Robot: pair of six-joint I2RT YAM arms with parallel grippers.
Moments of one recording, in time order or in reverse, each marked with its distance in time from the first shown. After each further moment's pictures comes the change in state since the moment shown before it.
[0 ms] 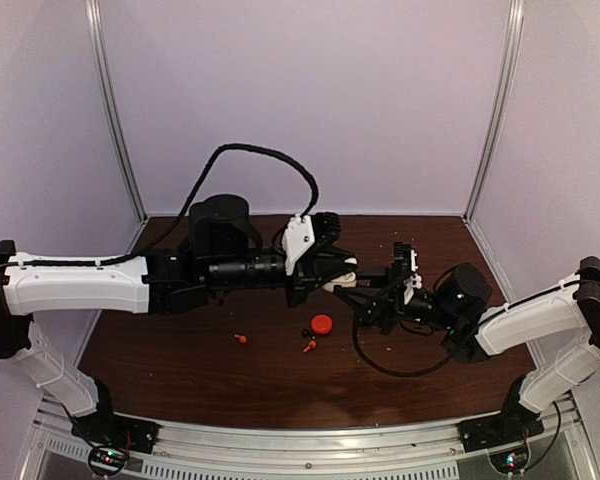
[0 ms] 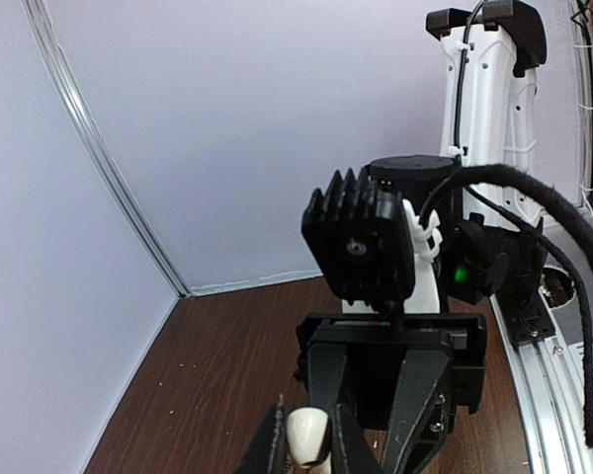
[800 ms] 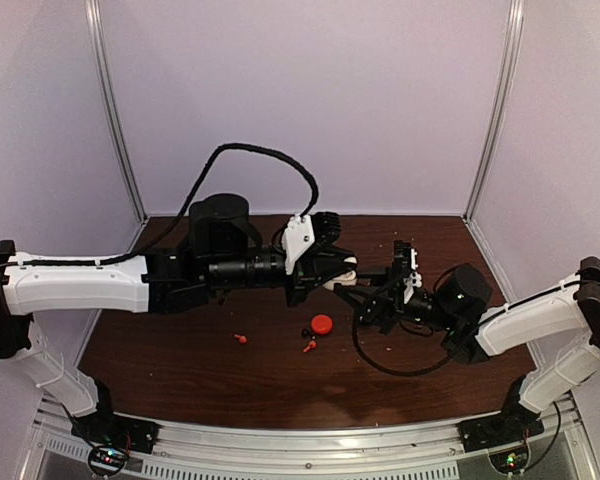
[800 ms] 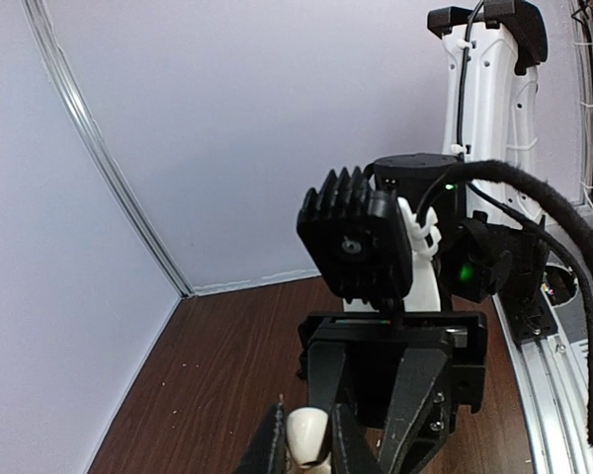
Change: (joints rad) left arm 0.000 0.000 0.002 -0.005 0.009 -0.001; right arm 0.000 -0.002 -0.001 0.000 0.025 0.016
